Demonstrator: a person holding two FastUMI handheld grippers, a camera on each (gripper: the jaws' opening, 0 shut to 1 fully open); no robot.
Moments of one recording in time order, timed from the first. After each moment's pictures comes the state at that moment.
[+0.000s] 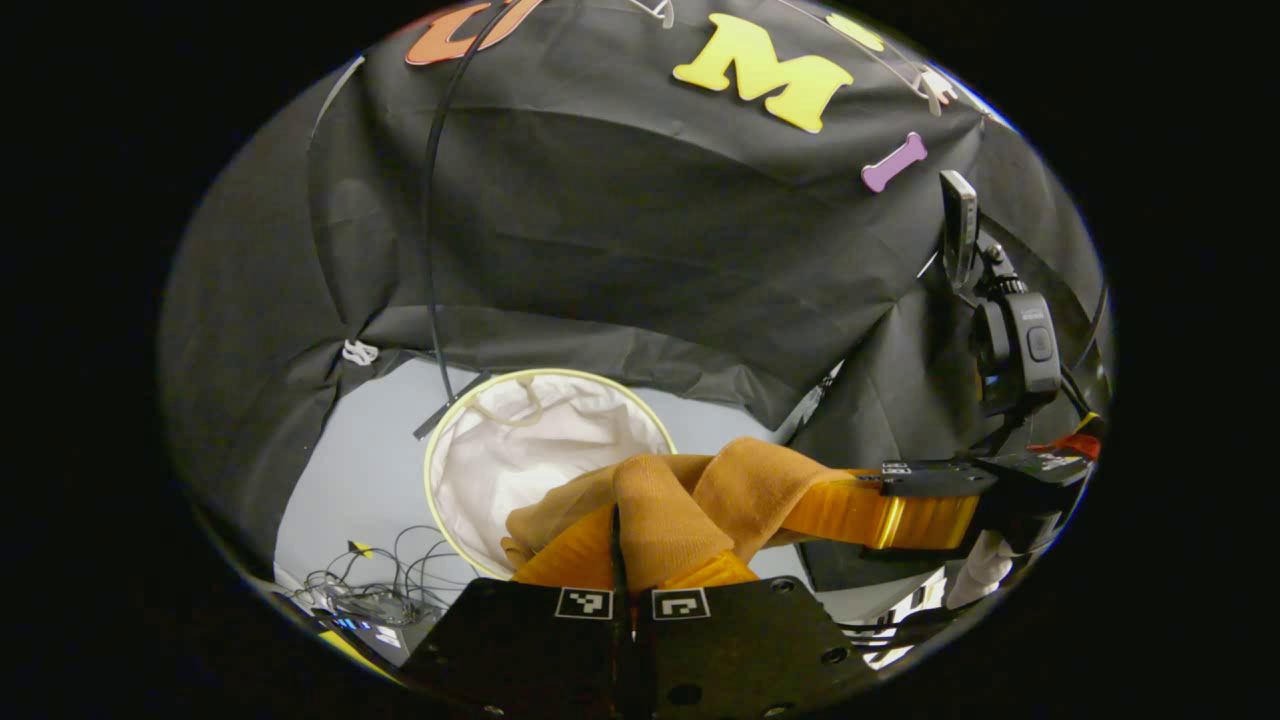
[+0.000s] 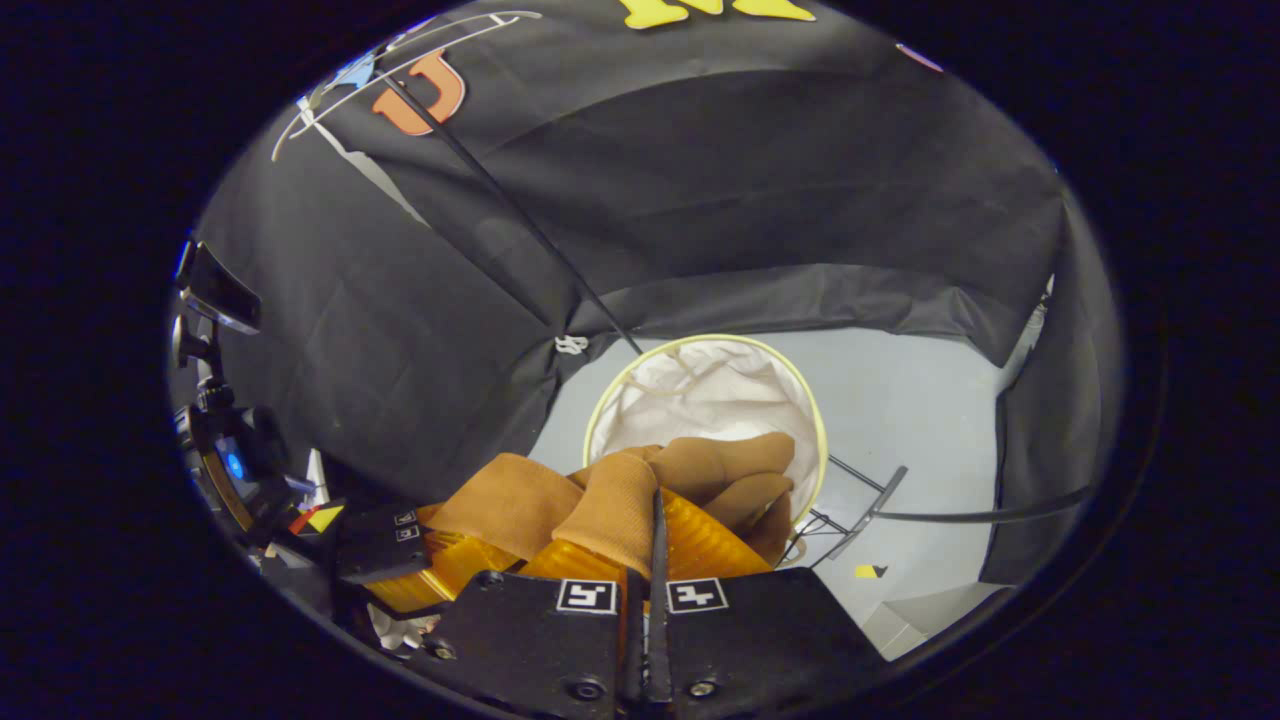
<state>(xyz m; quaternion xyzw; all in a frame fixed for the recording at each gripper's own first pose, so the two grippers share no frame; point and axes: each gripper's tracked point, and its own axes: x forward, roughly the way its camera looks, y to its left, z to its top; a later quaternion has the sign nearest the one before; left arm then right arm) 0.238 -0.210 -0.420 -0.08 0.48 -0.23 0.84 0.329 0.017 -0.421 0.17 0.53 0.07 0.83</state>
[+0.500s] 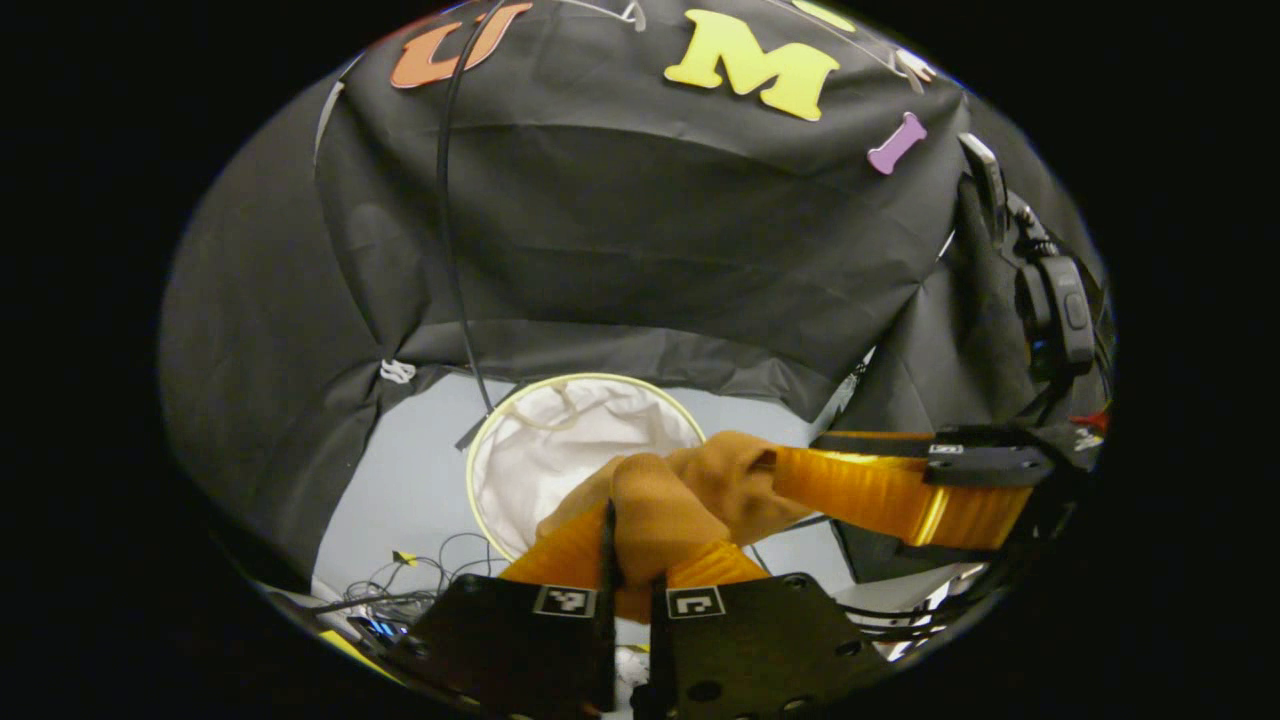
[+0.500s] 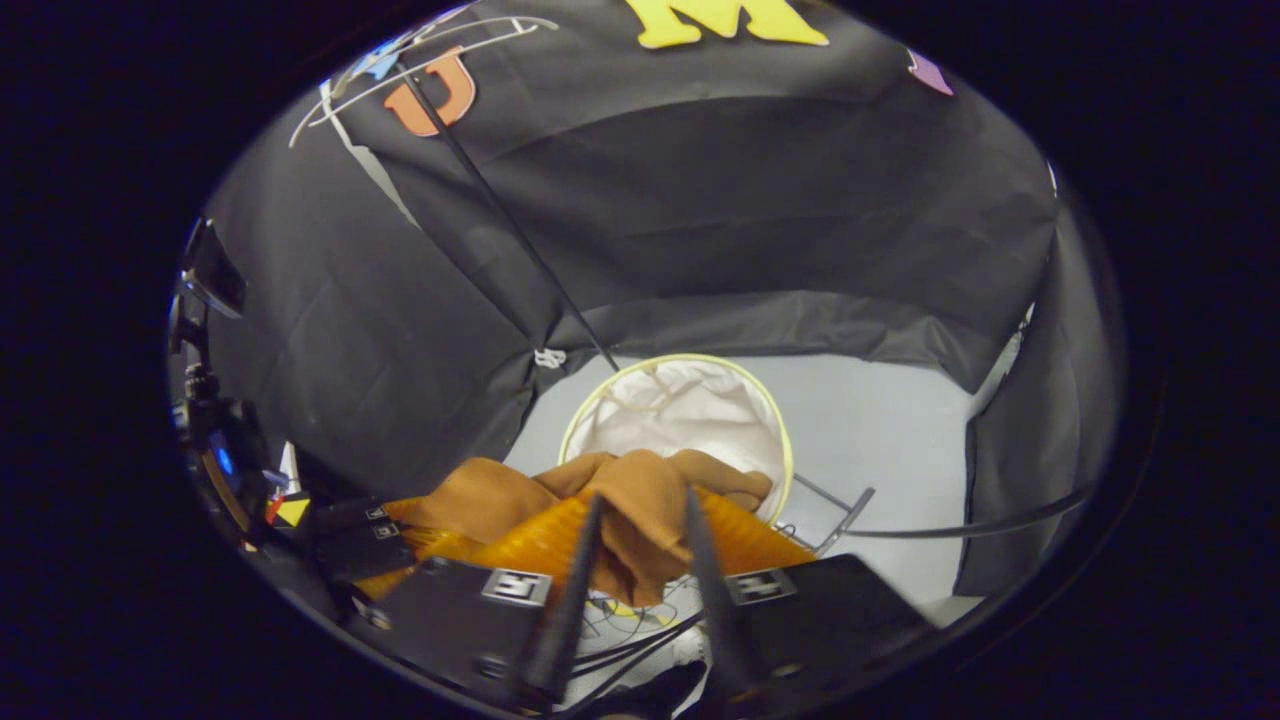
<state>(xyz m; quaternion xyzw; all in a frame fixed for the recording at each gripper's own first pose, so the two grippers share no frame) 0.251 -0.192 -0.423 -0.02 0.46 -0.19 0.87 0.338 -0.005 -0.403 0.11 0.47 0.06 0.88</state>
